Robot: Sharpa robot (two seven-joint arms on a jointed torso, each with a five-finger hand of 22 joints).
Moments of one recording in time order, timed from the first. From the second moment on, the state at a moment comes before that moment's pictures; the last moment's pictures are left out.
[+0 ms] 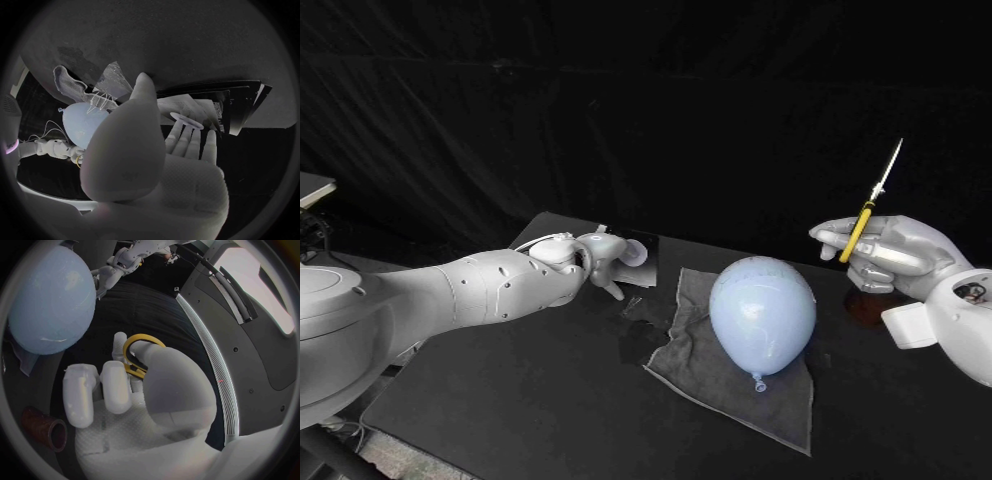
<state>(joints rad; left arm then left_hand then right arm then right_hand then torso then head) 1.13 -0.74 -0.10 1.03 -1.55 -0.24 0.01 1.59 -0.29 -0.07 0.30 0.05 0.51 0.16 0.09 0.21 0.41 0.14 0.05 0.05 0.30 0.12 0.06 0.15 0.17 0.25 0.24 0.06 0.05 1.38 -0.95 -0.17 1.65 -0.23 -0.35 0.17 1.29 -0.01 0.57 0.06 0.05 0.99 0.09 0.28 0.58 1.20 0.09 0.37 0.86 1.46 -0.06 1.35 1.05 0.02 1.46 0.05 1.50 1.31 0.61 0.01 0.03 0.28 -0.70</state>
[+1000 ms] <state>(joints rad) 1.14 -0.73 -0.09 1.03 -1.55 -0.21 0.02 1.69 -0.13 0.21 0.28 0.05 0.76 0.17 0.19 0.28 0.75 0.14 0.07 0.06 0.62 0.12 0.12 0.19 0.18 0.40 0.25 0.12 0.06 1.38 -0.96 -0.17 1.67 -0.25 -0.34 0.17 1.29 -0.01 0.57 0.06 0.05 0.99 0.09 0.28 0.58 1.20 0.09 0.37 0.87 1.46 -0.06 1.34 1.05 0.02 1.46 0.04 1.49 1.31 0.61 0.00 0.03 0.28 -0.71</state>
